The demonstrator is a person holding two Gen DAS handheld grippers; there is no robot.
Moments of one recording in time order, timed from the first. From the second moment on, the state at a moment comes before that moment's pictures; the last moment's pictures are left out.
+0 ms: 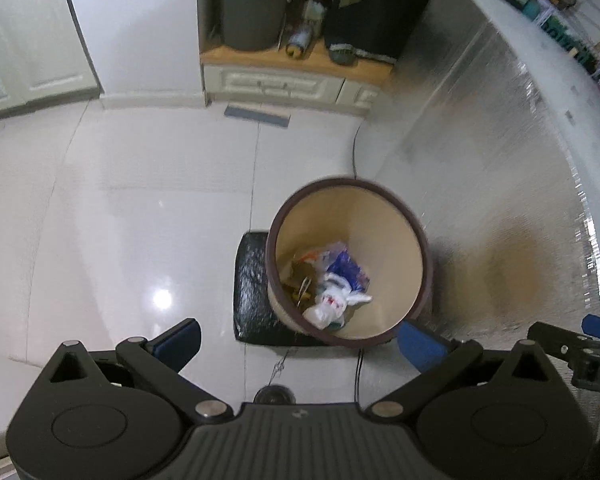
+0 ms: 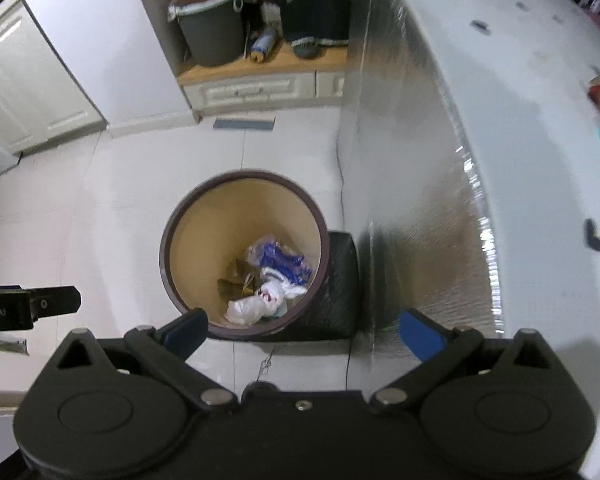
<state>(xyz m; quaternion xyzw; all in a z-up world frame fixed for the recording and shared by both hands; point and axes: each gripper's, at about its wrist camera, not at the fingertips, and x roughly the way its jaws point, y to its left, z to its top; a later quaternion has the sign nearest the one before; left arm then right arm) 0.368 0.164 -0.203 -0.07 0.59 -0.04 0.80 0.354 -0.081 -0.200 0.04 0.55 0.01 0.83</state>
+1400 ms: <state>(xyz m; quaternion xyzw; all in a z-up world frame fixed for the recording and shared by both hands) 0.426 -0.050 -0.026 0.02 0.37 -0.27 0.89 0.285 -0.292 -0.032 0.12 0.28 -0.21 0.93</state>
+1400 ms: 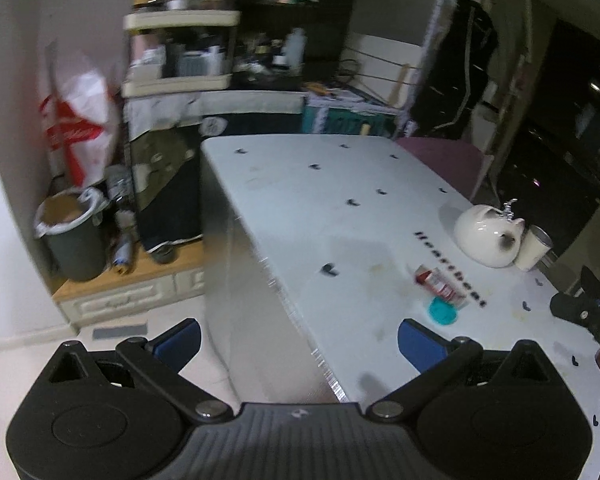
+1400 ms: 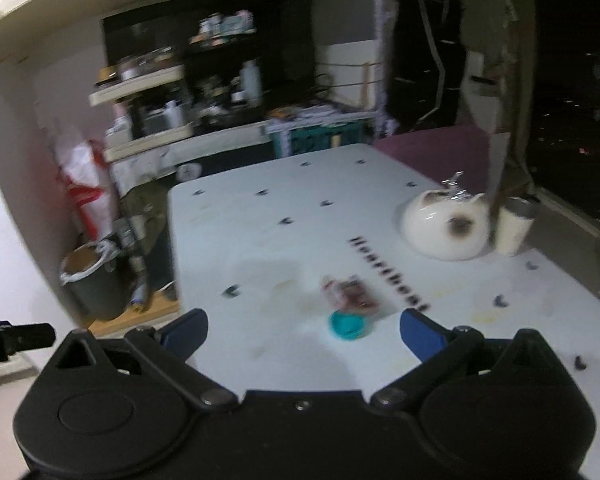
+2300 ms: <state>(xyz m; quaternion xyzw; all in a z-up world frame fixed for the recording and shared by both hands) 0.534 -0.301 -0.091 0.06 0.41 -0.41 0.81 0.419 -0.409 -0.210 0.18 0.37 -0.17 0.89</state>
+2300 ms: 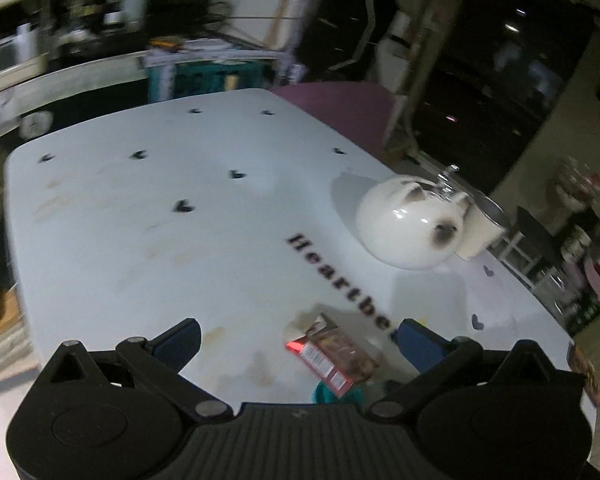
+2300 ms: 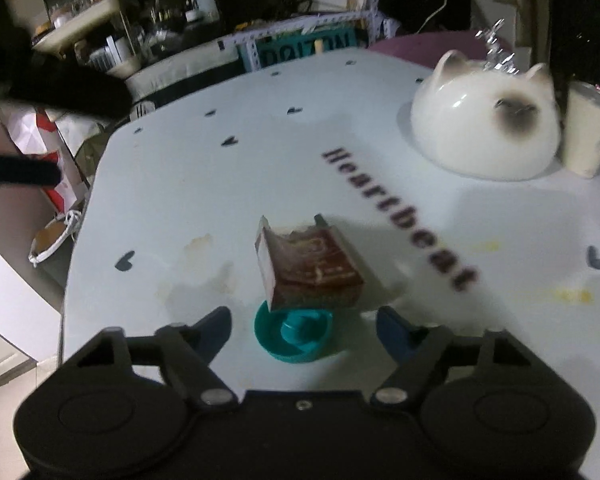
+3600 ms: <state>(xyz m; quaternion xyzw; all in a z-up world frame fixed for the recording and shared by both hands) 0.520 -0.399 -0.210 0.23 0.41 -0.48 0.74 0.357 -0.396 -0.213 0.17 0.40 -0.16 0.89</state>
